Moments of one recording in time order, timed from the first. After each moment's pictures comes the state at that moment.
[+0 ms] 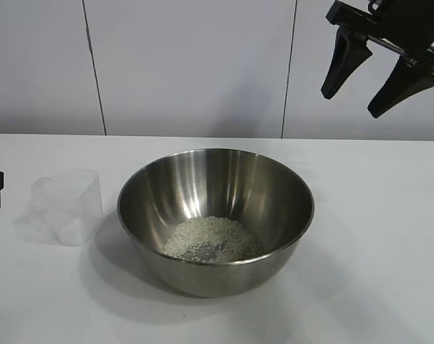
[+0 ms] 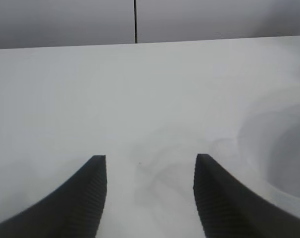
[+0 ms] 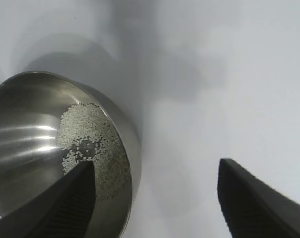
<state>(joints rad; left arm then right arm) -0.08 1.82 -0.28 0.09 -1.15 0.02 0.05 1.84 -1.56 0.39 1.11 -0.16</state>
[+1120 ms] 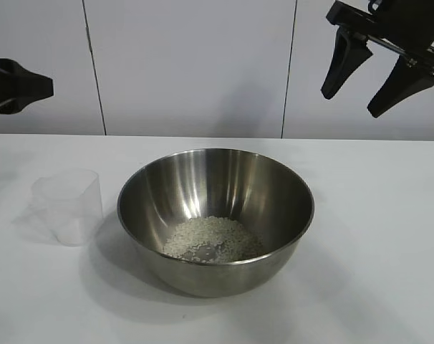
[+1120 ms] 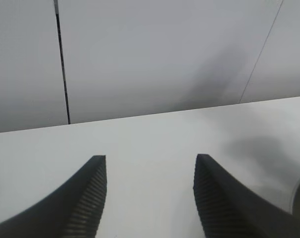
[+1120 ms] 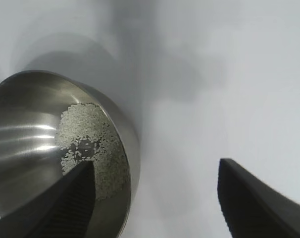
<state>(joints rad) -0.08 1.63 -0.67 0.57 -0.66 -0.45 0.05 1.84 -1.56 0.39 1.10 -0.18</state>
